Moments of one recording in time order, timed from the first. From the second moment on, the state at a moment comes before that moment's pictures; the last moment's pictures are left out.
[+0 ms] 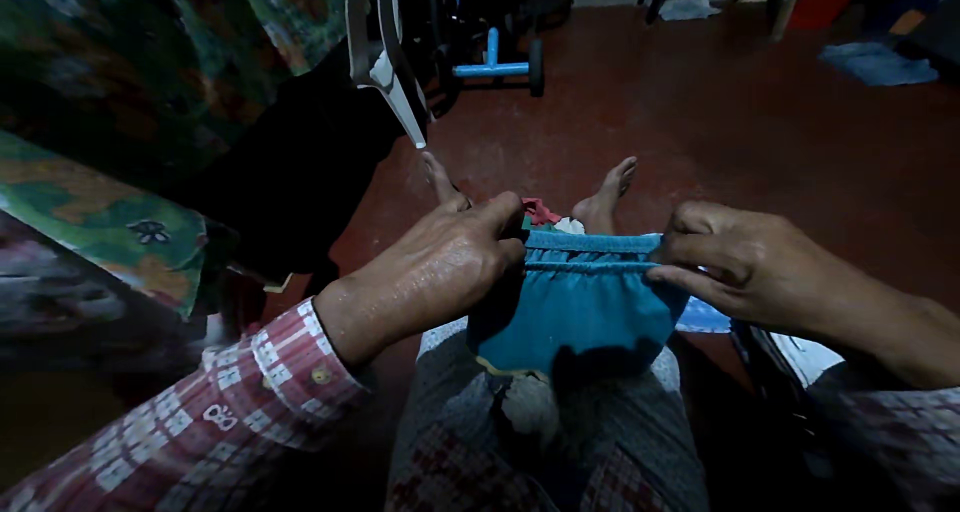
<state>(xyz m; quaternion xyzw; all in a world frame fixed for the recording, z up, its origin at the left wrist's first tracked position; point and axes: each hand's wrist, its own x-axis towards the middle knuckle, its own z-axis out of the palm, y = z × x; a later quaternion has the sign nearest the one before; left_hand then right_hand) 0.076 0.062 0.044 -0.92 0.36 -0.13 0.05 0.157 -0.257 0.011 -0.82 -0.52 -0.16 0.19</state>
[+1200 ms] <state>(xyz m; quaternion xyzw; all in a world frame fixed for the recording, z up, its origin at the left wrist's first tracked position) 0.069 0.050 0.035 -0.87 0.28 -0.19 -0.36 0.152 -0.244 0.027 -0.85 -0.45 -0.13 0.24</state>
